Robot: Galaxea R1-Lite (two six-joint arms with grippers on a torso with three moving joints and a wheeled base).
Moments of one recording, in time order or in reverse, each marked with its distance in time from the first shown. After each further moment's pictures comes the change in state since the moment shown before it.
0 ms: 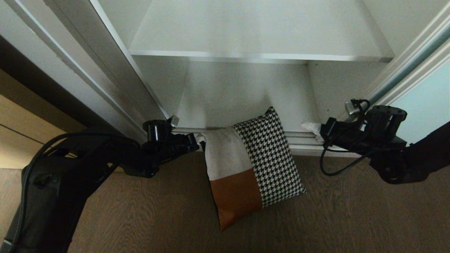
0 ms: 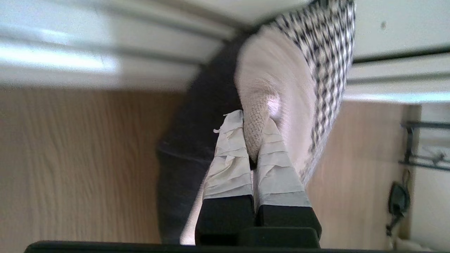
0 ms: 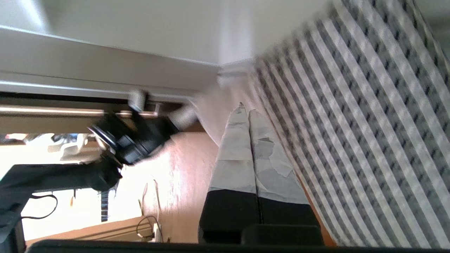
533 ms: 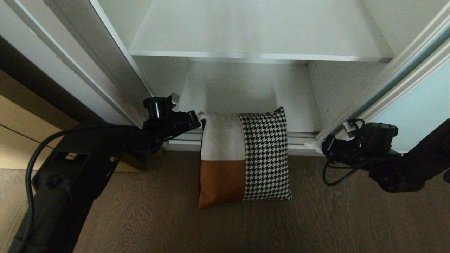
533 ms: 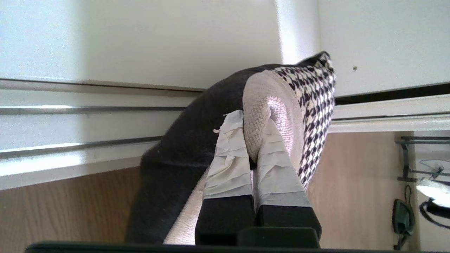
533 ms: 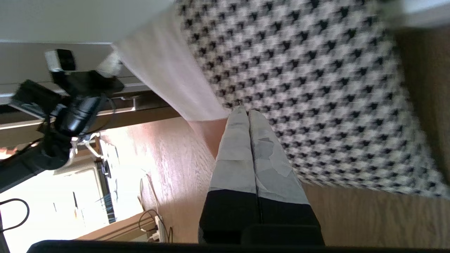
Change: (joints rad) left arm 0.005 0.055 -0.412 0.244 -0.004 0.002; right arm -0.039 0.090 0.034 0.073 -0.005 -0.007
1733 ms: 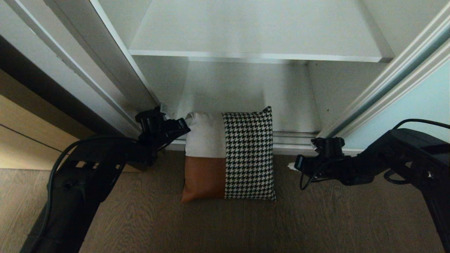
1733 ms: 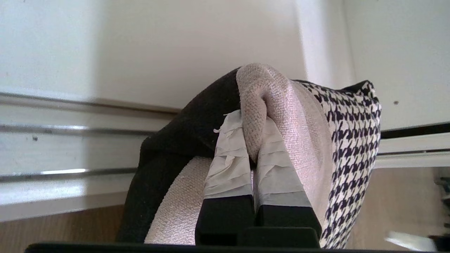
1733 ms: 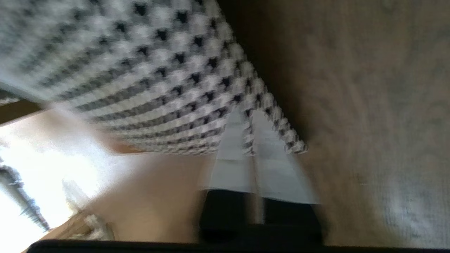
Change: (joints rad) left arm 0.074 0.144 -0.012 -0.256 0.060 -0.008; right arm 0.105 0.277 -0.365 0.485 -0.299 -0.165
